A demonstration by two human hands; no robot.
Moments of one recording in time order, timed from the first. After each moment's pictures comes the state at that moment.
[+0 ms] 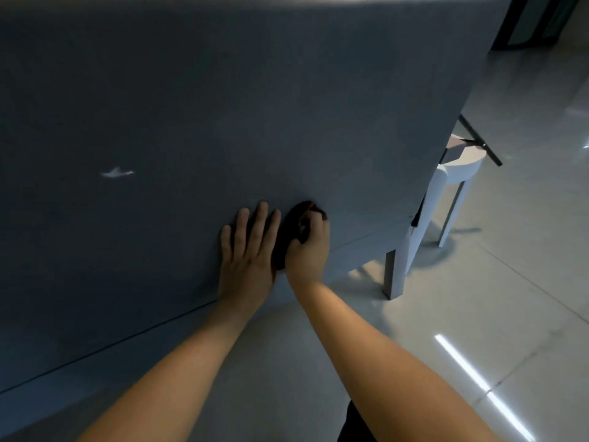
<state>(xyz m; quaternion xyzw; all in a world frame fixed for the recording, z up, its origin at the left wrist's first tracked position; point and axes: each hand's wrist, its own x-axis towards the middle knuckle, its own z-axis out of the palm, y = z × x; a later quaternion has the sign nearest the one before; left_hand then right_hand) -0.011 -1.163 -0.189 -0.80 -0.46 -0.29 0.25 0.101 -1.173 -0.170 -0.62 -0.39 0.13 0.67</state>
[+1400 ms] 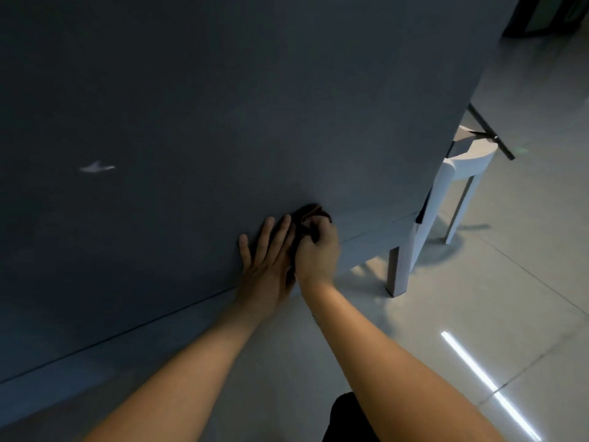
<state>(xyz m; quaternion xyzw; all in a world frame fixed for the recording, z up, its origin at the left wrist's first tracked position) 0.016 -1.169 -0.216 -0.85 -0.43 -0.24 0.17 0.124 -1.183 -0.180 -0.64 -0.33 0.21 0.66</state>
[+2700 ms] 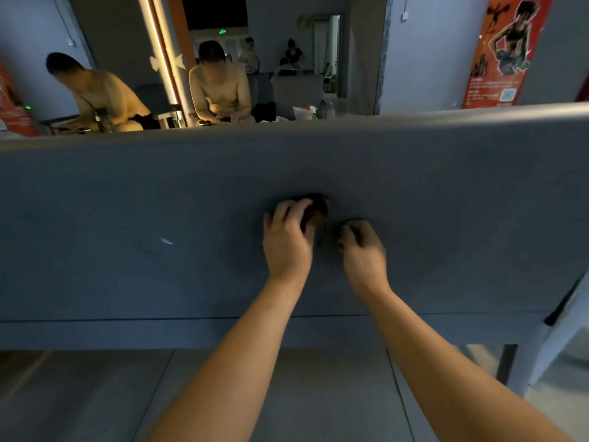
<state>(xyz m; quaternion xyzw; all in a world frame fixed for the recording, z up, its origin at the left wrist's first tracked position) -0.102 -1.195 -0.039 -0.61 -0.57 -0.54 0.14 0.029 -1.206 -0.044 -0.50 -0.54 0.33 0.59</state>
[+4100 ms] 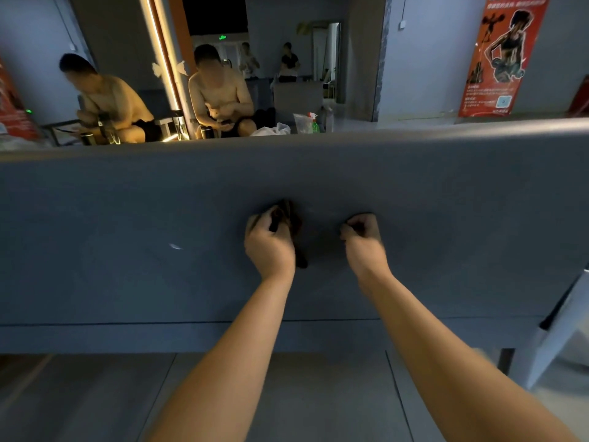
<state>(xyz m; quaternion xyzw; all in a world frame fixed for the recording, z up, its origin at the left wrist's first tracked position) -0.120 -1.197 -0.020 -0.40 -0.58 -0.71 -0.06 0.025 -1.208 -0.007 -0.52 -0.50 0.41 0.57</state>
